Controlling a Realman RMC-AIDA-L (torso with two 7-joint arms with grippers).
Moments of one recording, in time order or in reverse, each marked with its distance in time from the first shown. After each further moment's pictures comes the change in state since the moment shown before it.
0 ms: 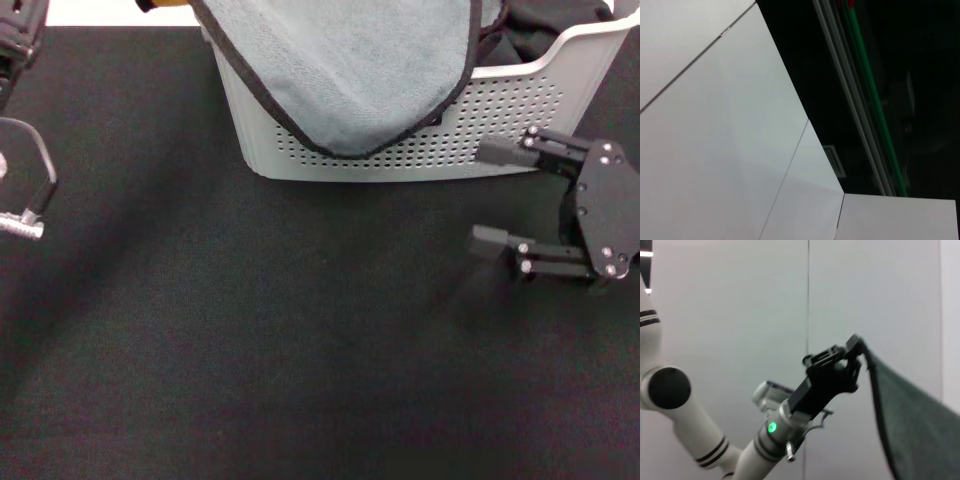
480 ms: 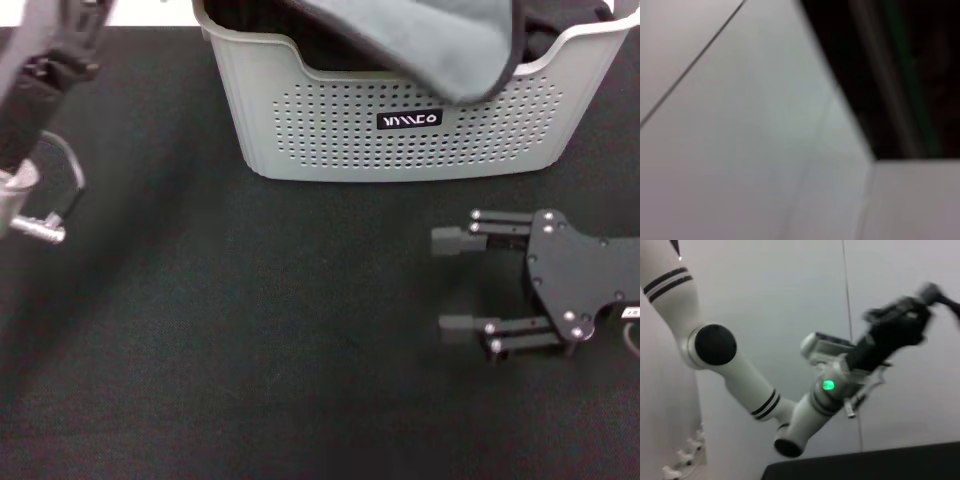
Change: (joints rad) left arm -0.011 0.004 -0.013 -0.053 0.060 -0.096 0.134; right arm 0.049 -0.011 -0.061 -0.024 -0.162 0.006 0.155
